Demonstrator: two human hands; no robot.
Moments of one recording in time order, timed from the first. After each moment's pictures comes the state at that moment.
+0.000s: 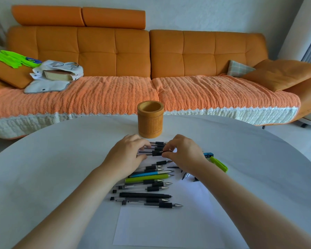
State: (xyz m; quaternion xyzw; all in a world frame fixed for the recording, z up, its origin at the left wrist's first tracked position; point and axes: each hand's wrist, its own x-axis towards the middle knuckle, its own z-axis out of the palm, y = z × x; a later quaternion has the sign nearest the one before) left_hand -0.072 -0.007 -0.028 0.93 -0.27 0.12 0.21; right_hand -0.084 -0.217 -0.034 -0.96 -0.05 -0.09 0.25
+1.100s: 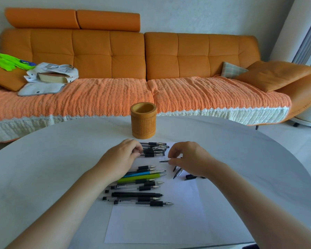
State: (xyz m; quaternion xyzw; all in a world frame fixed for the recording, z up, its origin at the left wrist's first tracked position) left_hand -0.078 -0.012 -0.029 0.94 -0.23 0.06 0.24; right_hand -0.109 -0.257 -0.022 -0.96 -0.06 0.01 0.27
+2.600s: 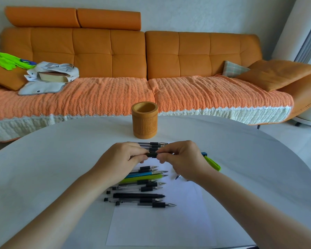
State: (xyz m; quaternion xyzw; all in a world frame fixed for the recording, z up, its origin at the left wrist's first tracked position) left_hand -0.102 -0.008 -0.005 0.89 -0.30 0.06 0.32; right_hand -0.128 -0.219 -0.013 -0.86 -0.06 -0.06 0.50
